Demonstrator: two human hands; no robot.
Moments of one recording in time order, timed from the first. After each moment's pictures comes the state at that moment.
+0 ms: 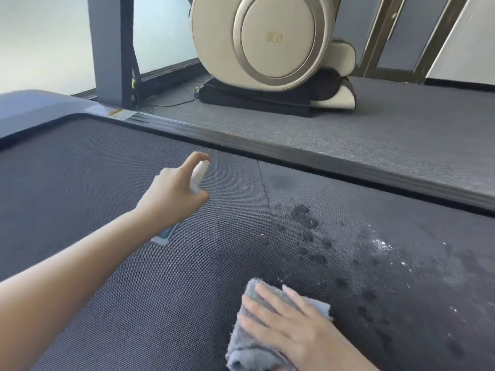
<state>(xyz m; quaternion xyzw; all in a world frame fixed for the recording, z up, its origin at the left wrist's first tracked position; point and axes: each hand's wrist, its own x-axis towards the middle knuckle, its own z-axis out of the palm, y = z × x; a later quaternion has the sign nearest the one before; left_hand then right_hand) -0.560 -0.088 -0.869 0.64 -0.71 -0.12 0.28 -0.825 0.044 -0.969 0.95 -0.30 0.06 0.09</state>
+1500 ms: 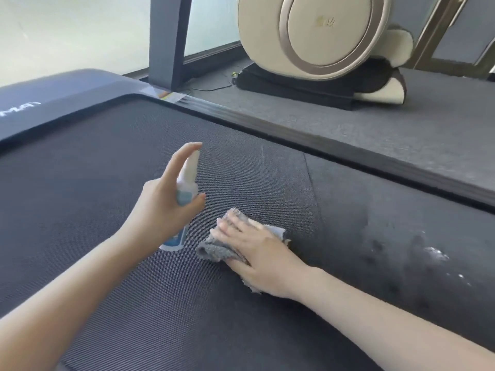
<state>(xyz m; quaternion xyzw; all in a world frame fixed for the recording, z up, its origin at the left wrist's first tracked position) -0.488 -0.007 -0.873 0.62 -0.65 -0.14 0.41 -0.686 -0.031 -0.928 0.93 -0.31 0.08 -0.16</state>
